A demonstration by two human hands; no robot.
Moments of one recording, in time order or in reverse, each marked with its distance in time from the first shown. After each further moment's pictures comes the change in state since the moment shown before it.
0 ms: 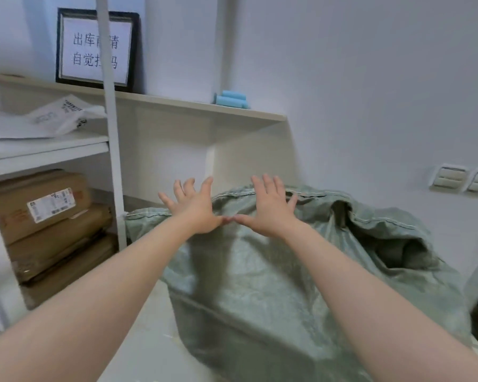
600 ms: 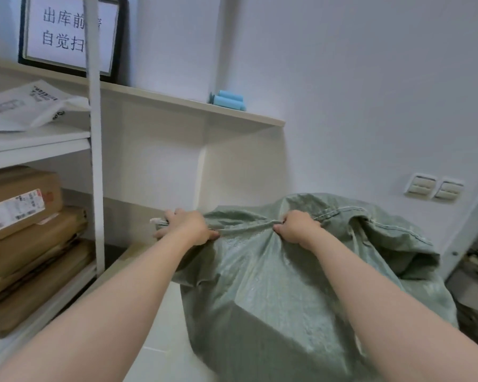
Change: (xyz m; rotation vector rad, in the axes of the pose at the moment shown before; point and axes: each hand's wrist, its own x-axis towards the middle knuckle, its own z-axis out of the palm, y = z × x) left_hand 0.040 -0.043 0.027 -0.026 -0.331 -0.159; right_hand 0.020 0.020 0.010 -0.041 -0.191 0.476
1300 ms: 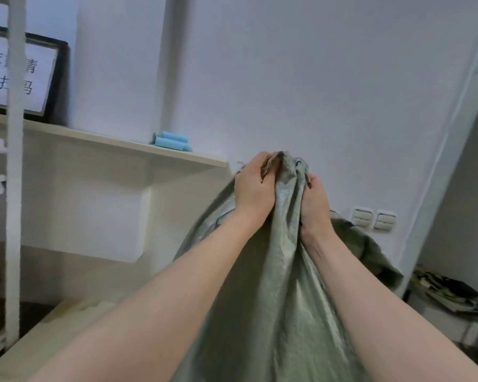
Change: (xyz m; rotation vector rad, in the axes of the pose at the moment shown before) left_hand -0.092 0.240 -0.076 -1.267 0.548 0.967; right_hand 0.005 0.080 -0.134 1.530 0.527 -0.355
